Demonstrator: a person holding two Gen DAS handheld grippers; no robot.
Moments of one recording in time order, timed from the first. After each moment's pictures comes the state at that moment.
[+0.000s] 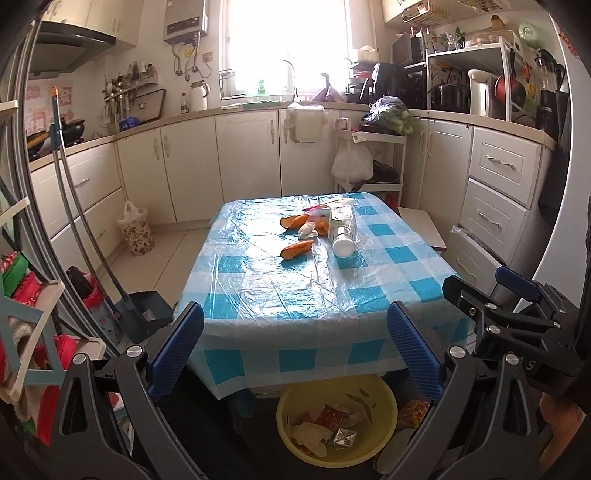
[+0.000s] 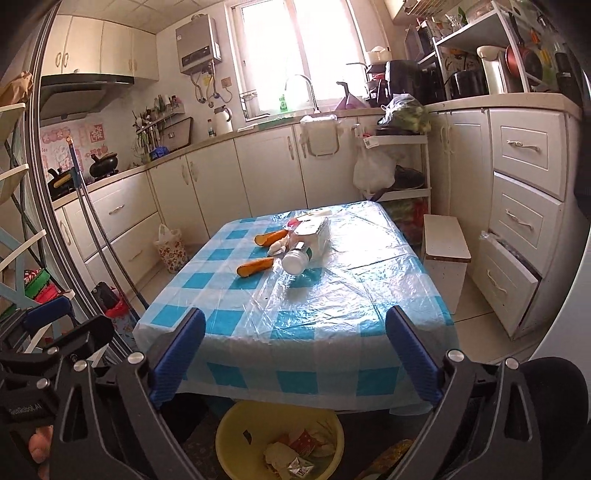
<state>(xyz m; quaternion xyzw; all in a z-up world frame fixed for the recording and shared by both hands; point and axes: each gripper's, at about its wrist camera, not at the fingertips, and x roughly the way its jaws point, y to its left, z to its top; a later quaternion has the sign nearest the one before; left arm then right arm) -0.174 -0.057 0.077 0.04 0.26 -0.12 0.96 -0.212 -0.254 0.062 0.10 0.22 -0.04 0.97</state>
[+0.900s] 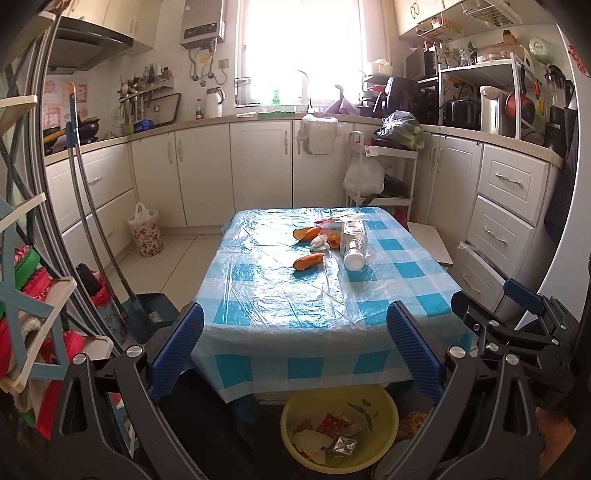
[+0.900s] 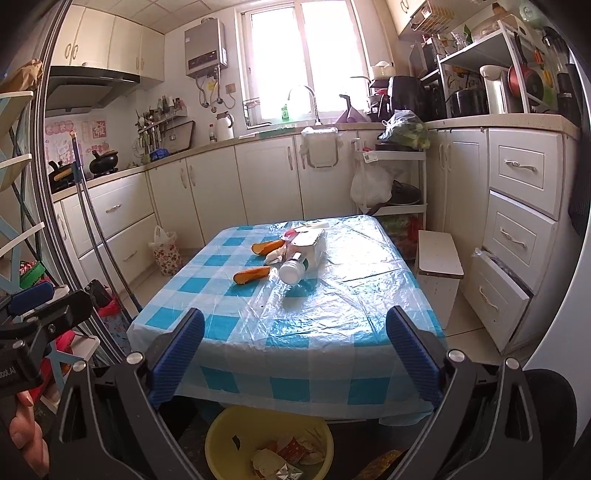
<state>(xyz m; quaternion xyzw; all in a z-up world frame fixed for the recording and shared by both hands) -0.182 -0.046 0.085 0.02 0.24 -0.10 0.96 -0.219 -0.246 0.067 0.08 0.20 -0.05 0.97</state>
